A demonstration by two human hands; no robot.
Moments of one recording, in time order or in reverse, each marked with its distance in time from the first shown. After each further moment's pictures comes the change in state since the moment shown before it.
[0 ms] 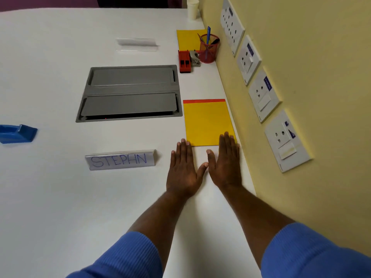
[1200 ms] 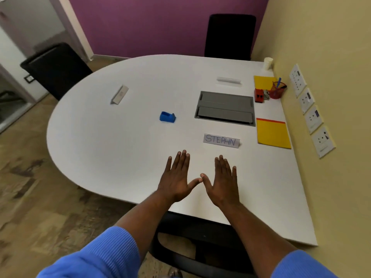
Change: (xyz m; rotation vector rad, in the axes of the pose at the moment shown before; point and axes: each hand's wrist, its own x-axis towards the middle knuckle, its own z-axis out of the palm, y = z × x) left_hand -0.399 -0.107 -0.314 0.342 0.001 -0.155; right_hand -0.309 -0.331 -0.161 -0.005 -0.306 -0.285
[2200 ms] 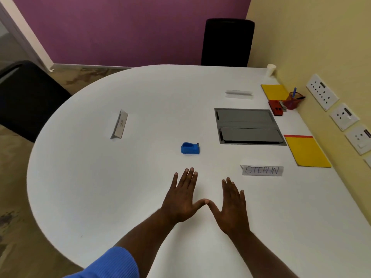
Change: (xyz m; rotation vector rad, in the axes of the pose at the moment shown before) left_hand 0.149 -0.290 -0.020 -0.066 -0.110 0.296; right_hand 0.168 -0.200 0.121 -0.005 0.088 0.174
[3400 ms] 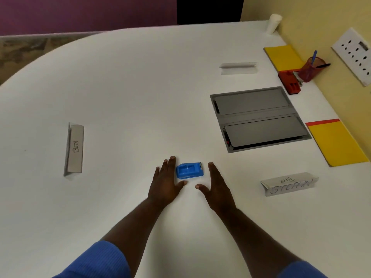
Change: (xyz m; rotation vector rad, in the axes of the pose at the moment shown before) left_hand 0.252 -0.189 0.070 -0.381 -0.097 -0.130; right_hand 0.261 -0.005 0.135 0.339 -0.209 0.291
